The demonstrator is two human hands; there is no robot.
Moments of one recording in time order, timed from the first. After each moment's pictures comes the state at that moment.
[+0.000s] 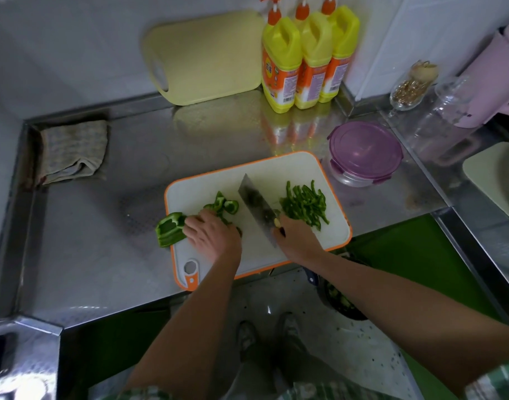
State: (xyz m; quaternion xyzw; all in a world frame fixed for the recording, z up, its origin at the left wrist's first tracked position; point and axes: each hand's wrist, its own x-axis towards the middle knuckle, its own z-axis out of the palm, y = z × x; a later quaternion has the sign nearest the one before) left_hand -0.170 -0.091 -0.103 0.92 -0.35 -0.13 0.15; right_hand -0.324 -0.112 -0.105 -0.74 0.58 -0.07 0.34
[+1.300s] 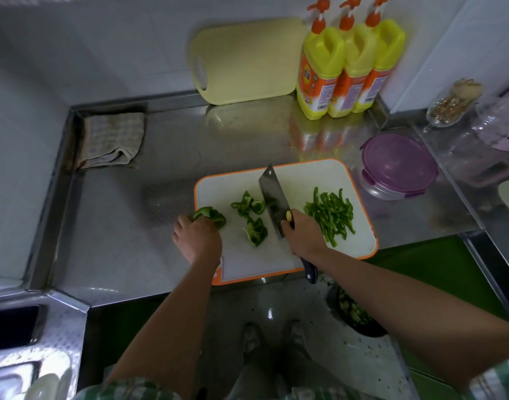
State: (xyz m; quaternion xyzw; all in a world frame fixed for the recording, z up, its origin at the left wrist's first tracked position) left_hand -0.079 -0.067 -0.110 0.92 -0.36 -0.14 0.10; right_hand -0.276 -0.119 -0.097 -0.70 0.61 -0.11 0.35
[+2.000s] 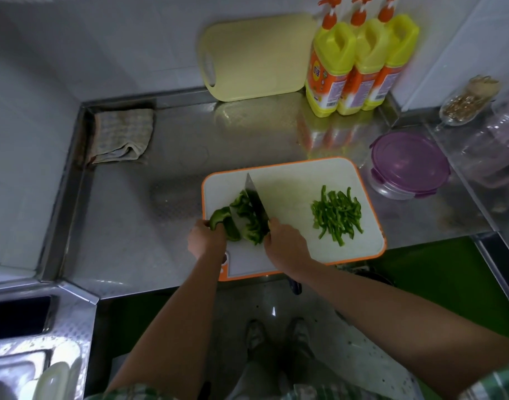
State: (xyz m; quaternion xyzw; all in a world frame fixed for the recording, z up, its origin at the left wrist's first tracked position) left_hand -0.081 -0.061 -0.107 0.90 -0.22 -0.29 0.25; right_hand -0.238 -0.085 -0.094 -0.78 0.56 -0.03 0.28
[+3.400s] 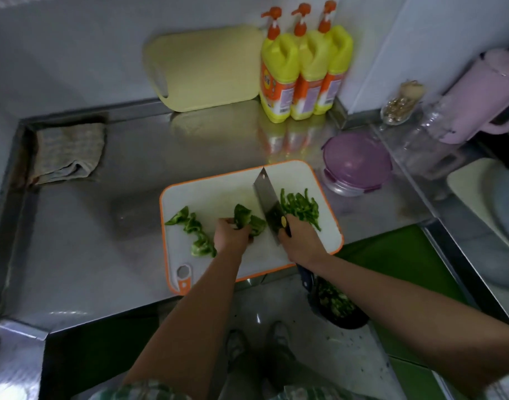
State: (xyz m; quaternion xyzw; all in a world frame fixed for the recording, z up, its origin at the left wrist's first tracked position) left_hand -0.180 -0.109 -0.127 0.78 -0.21 -0.47 0.35; right_hand -0.336 -0.113 -0.084 -0.71 0.61 -0.11 0.33
